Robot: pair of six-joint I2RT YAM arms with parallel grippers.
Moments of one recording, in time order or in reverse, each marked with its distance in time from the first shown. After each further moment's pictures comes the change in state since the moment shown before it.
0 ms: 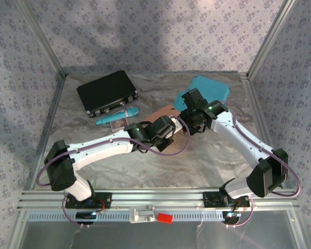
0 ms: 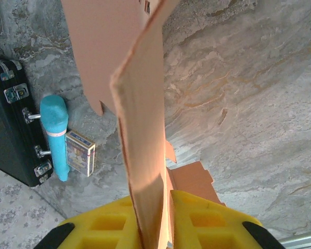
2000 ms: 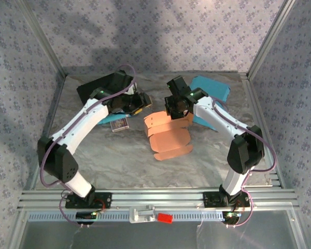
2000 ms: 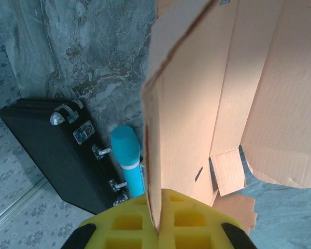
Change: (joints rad) left arm 0.560 0.046 0.251 -0.166 0.580 -0.843; right arm 0.010 0.305 0.248 0.147 0.036 0.320
